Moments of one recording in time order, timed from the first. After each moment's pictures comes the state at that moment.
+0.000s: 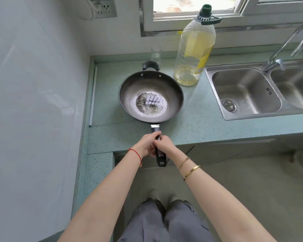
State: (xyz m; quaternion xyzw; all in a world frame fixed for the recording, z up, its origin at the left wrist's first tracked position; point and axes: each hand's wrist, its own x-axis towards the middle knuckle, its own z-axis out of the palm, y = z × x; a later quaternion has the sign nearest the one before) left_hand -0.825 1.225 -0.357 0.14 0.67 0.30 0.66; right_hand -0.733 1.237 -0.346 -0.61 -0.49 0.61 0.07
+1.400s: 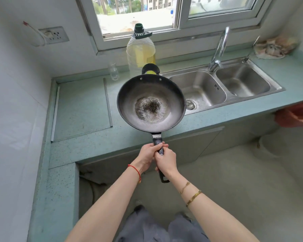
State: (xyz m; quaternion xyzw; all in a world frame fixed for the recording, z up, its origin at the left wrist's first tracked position) left_hand -0.639 1.192 -0.340 0.24 0.55 0.39 0.70; right_hand -0.543 1.163 -0.307 -0.66 -0.51 0.48 0.27
